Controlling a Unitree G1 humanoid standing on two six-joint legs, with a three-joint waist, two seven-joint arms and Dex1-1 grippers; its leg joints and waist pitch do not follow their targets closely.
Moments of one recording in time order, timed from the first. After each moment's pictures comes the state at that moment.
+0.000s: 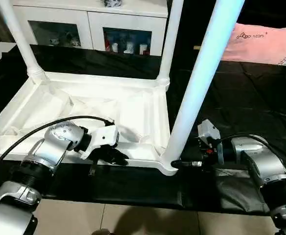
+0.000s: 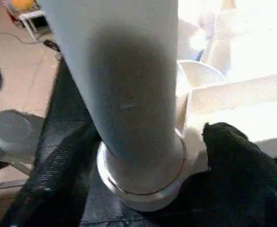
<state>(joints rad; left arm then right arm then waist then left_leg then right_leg) -0.58 0.54 -0.36 0.52 0.02 -0.03 -1.45 -0.45 -0.47 0.18 0.47 0.23 0.15 1.39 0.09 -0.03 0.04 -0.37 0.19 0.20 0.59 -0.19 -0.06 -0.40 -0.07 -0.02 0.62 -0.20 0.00</state>
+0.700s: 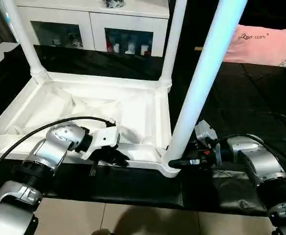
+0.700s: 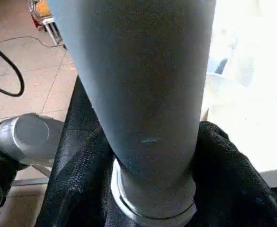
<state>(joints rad) -0.59 0.52 -0.36 0.54 0.02 -0.03 -1.45 -0.44 -0.46 0.19 0.47 0.23 0.17 1.41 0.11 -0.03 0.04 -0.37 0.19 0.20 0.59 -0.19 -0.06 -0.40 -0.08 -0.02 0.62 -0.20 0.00</state>
